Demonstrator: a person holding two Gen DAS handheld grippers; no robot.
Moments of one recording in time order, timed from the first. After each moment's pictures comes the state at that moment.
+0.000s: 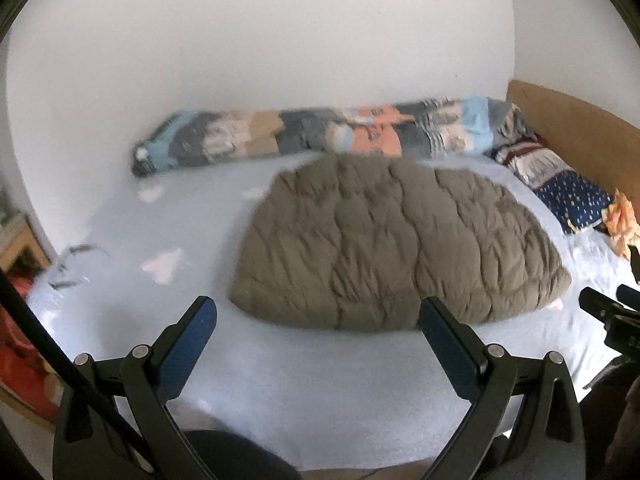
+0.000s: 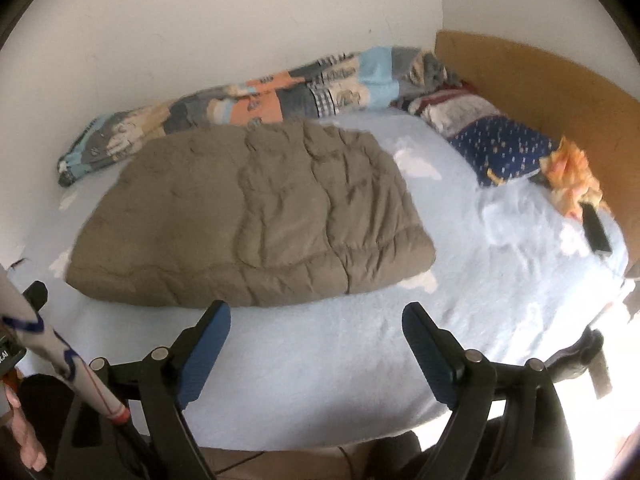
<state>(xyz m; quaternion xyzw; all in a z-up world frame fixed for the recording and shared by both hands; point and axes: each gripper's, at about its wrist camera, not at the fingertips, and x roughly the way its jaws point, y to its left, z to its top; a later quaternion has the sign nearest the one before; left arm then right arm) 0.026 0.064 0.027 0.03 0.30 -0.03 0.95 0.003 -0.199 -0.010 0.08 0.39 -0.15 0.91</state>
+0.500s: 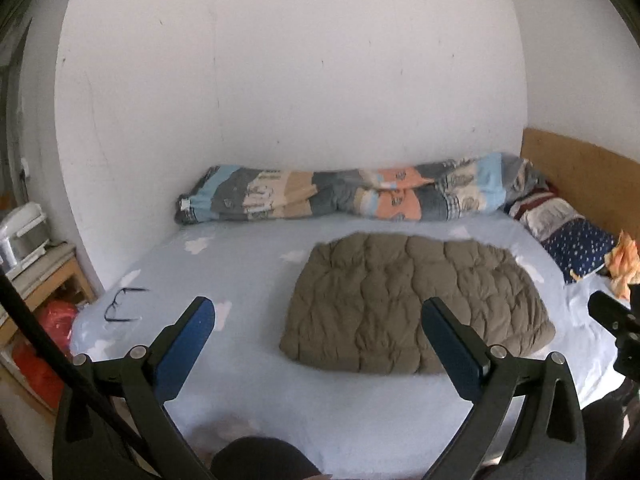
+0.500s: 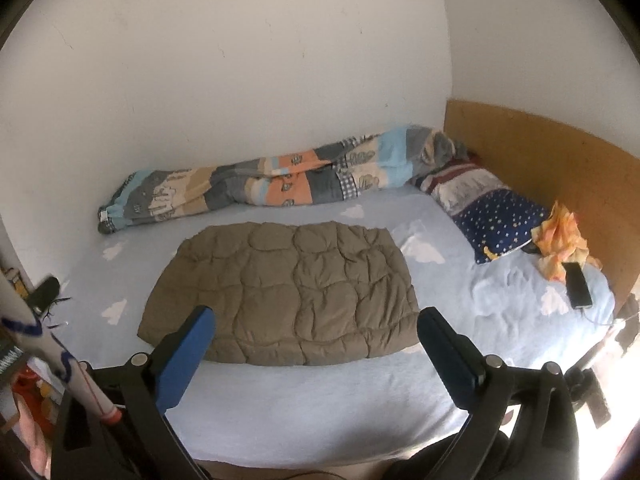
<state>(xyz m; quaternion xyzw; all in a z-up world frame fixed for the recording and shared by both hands) -0.033 0.073 0.114 0.03 0.24 0.01 0.97 -0.047 -0.156 0.113 0.06 0.29 -0.12 0.95</state>
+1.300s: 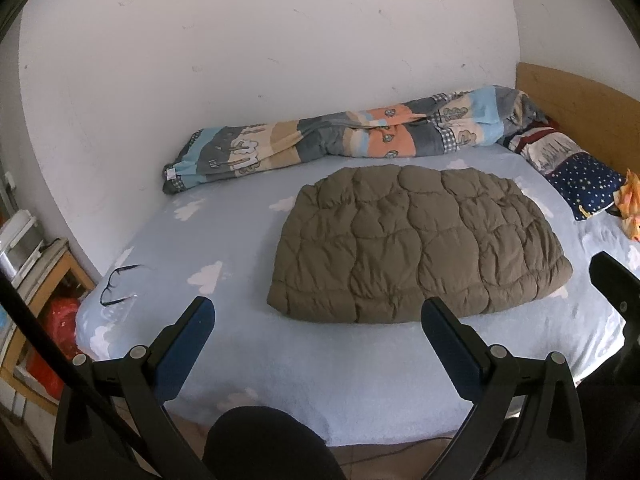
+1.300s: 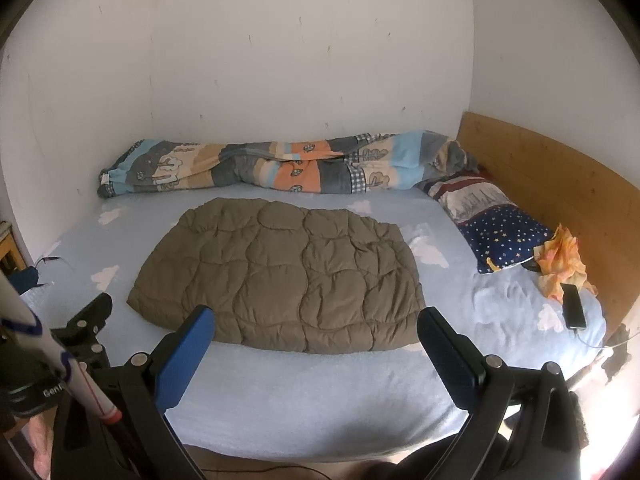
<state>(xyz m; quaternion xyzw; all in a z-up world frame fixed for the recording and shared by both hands) -0.007 0.047 0.070 0.09 0.32 0.01 0.94 -0.034 -0.128 0.086 0.00 0.31 -0.11 0.94</state>
